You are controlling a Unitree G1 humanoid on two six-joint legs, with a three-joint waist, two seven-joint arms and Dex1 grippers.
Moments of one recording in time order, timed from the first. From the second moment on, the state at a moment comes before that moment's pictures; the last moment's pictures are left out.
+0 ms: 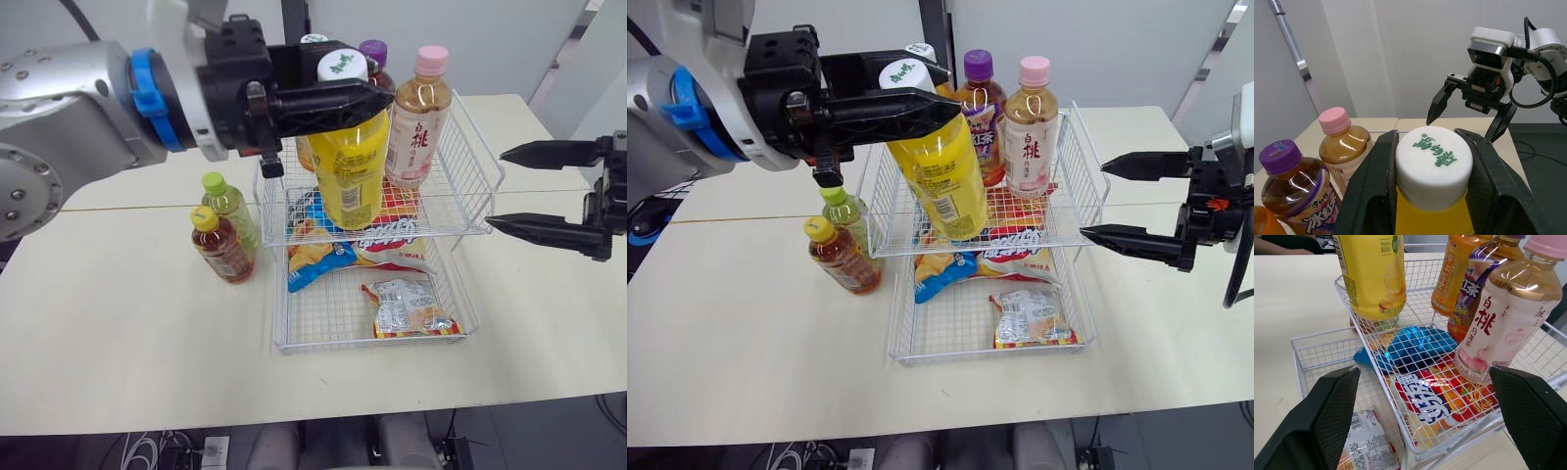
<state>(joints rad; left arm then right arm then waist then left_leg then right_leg) 1.00 2.25 1.37 -0.22 -1.86 -0.14 -0.60 -0.52 -1.18 -0.45 -0.43 0.89 0.88 1.06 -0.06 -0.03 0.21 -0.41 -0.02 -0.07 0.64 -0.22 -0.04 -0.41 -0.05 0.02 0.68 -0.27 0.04</state>
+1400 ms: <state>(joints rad) 1.00 2.25 1.38 -0.07 -1.91 -0.08 -0.56 -0.62 -1.16 -0.34 -0.41 0.93 0.84 1.03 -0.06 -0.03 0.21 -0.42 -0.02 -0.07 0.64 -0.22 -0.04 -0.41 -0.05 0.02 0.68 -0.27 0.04</state>
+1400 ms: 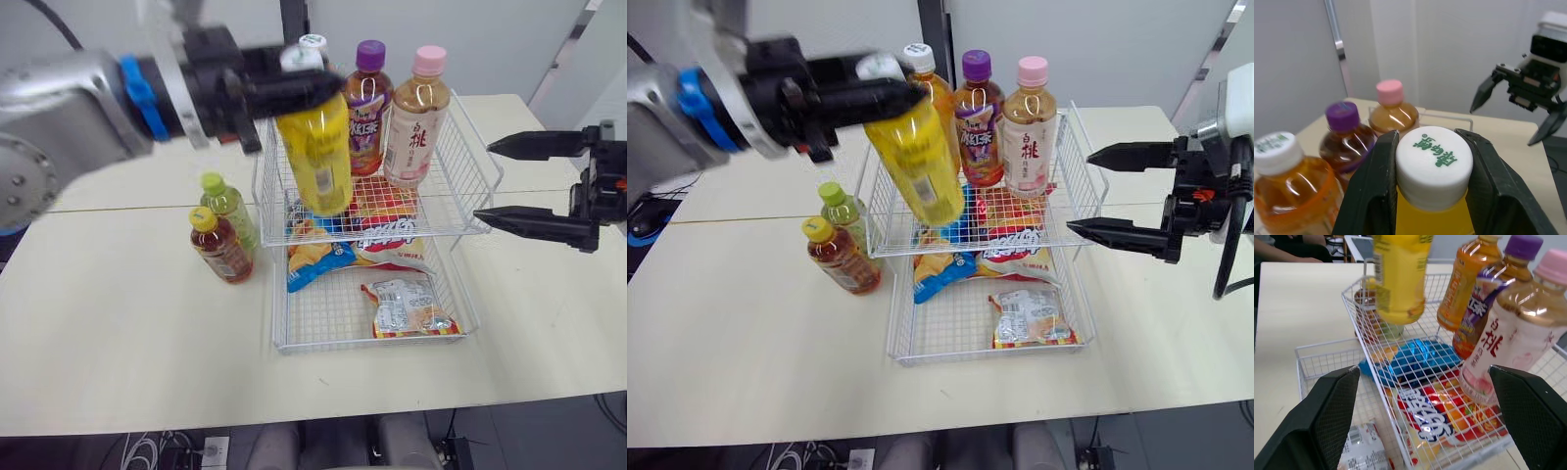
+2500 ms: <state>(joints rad) 0.35 1.94 0.76 0.46 -1.66 0.57 -0.85 -0.89 -0.87 -0.01 -0.35 0.84 0.73 1.17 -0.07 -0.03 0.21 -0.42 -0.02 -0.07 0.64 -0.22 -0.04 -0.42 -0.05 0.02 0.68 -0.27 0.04</state>
